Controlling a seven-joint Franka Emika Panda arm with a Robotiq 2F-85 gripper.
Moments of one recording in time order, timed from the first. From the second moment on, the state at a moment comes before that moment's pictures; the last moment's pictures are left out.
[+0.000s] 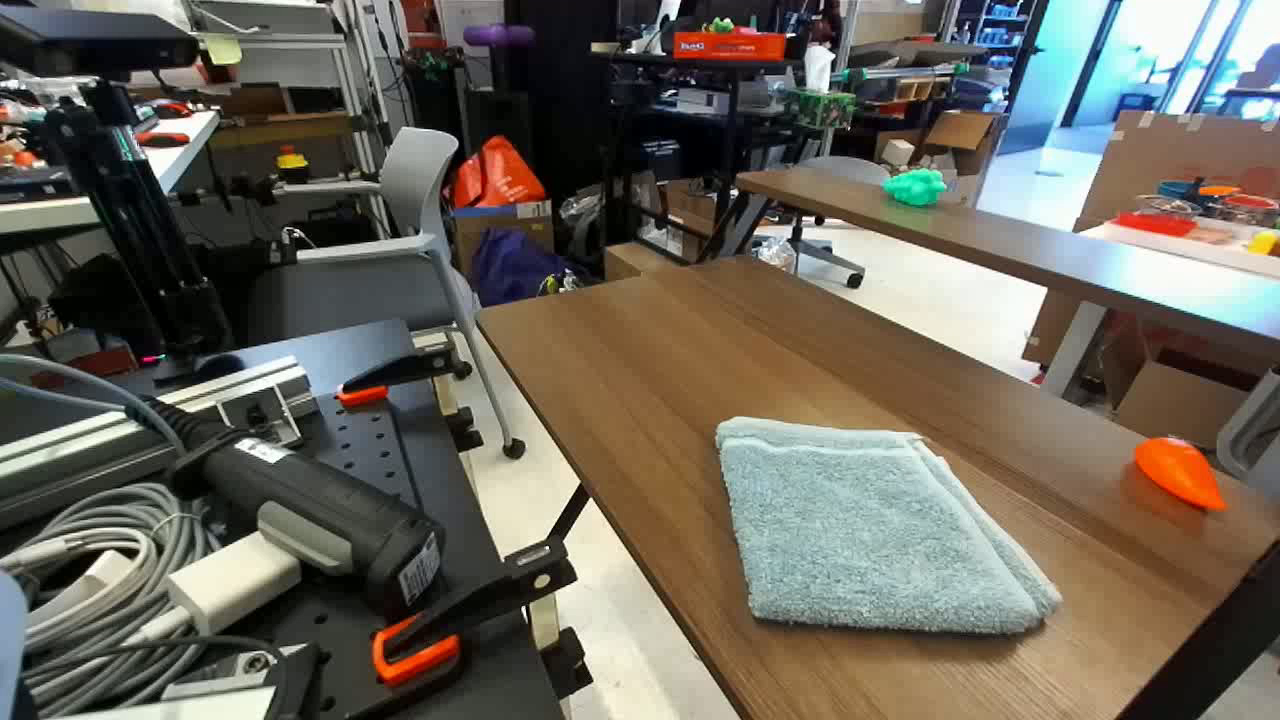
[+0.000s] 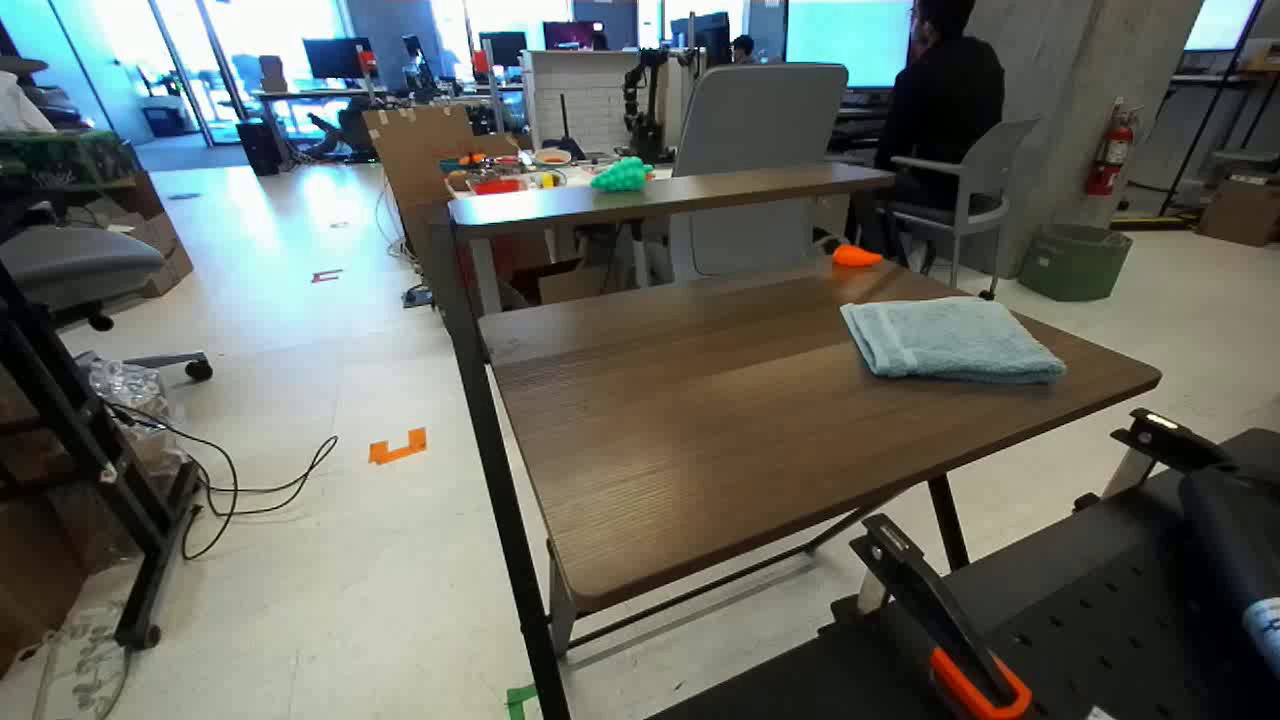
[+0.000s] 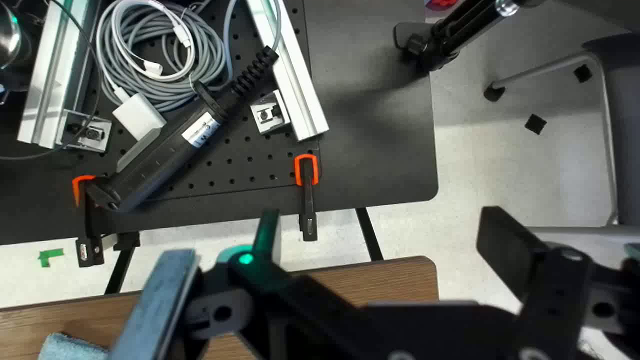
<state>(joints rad) 0.16 -0.49 0.19 -2.52 0.24 1.79 0.27</state>
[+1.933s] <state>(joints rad) -0.09 0.14 -0.08 -2.31 0.20 2.53 0.44</state>
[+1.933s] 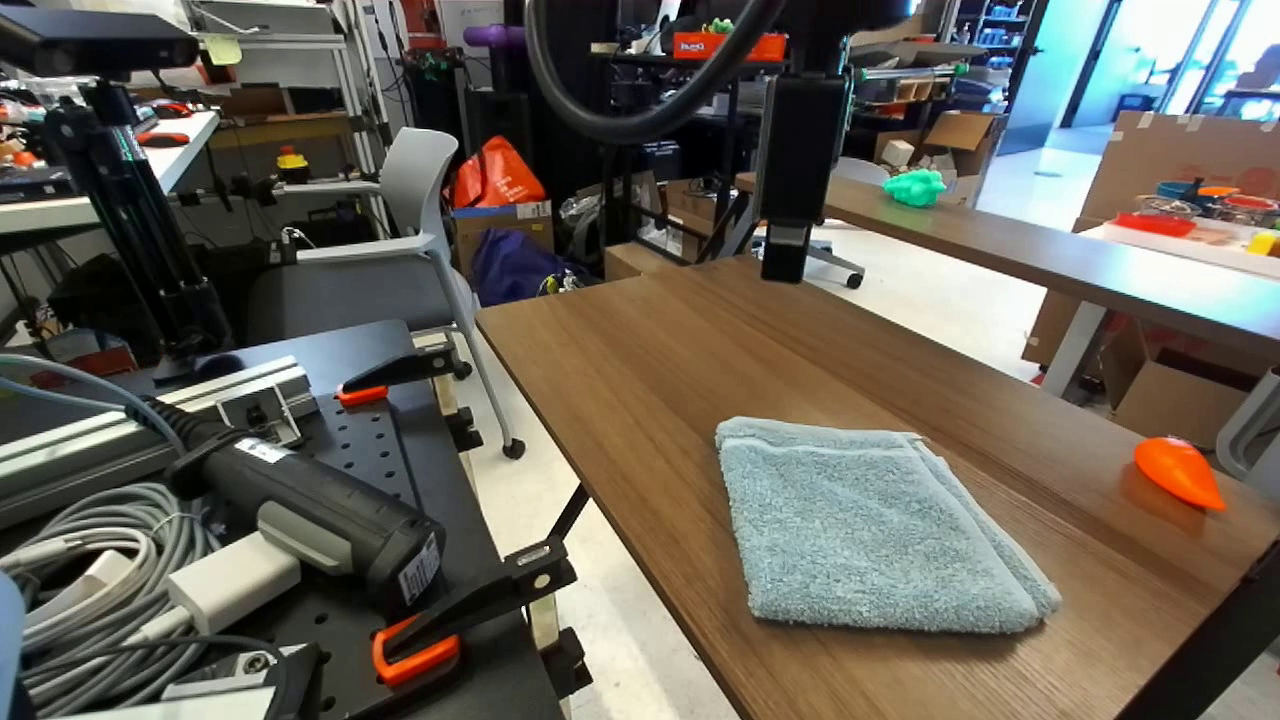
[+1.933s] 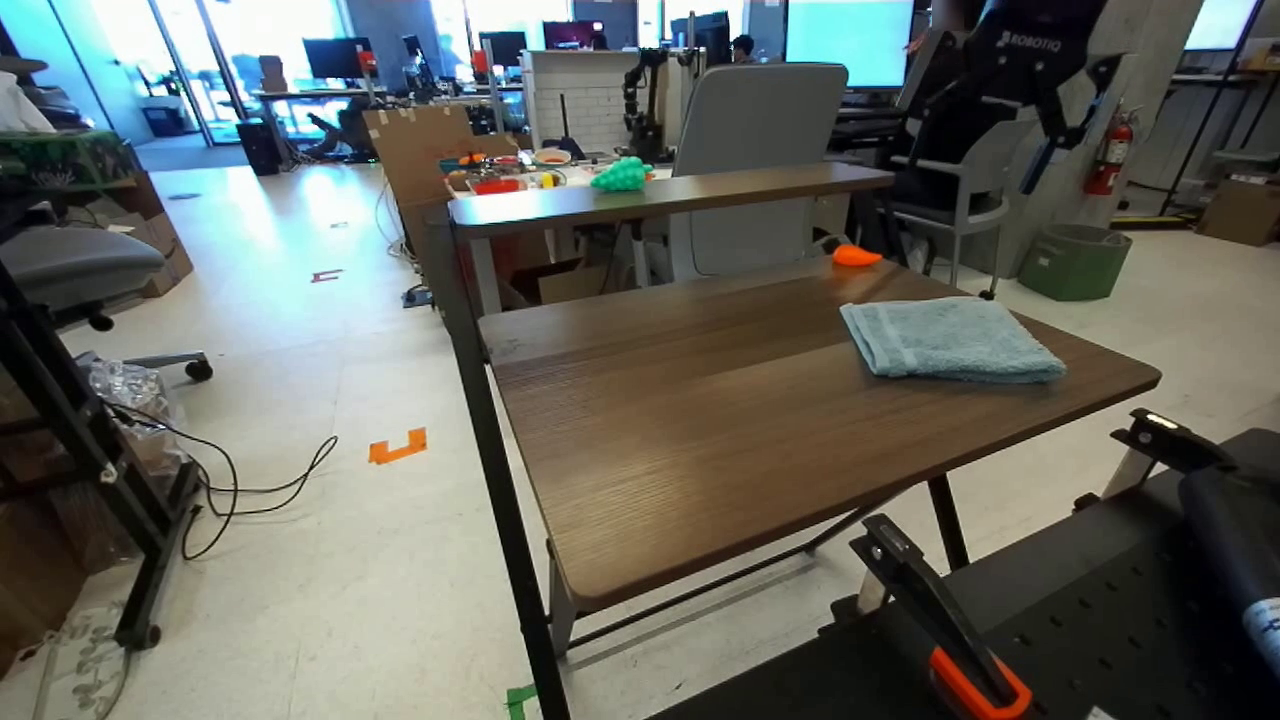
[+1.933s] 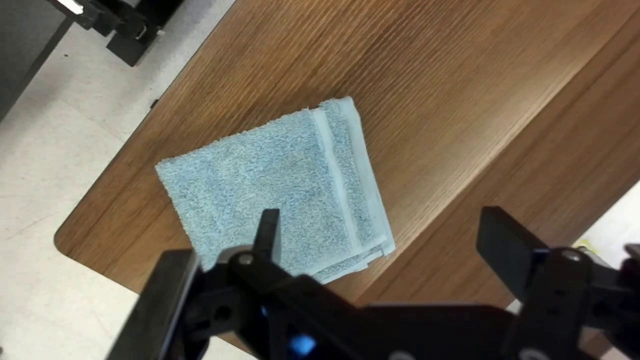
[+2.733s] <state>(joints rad) -0.10 0.66 -0.25 -1.99 -0.08 2.56 0.74</state>
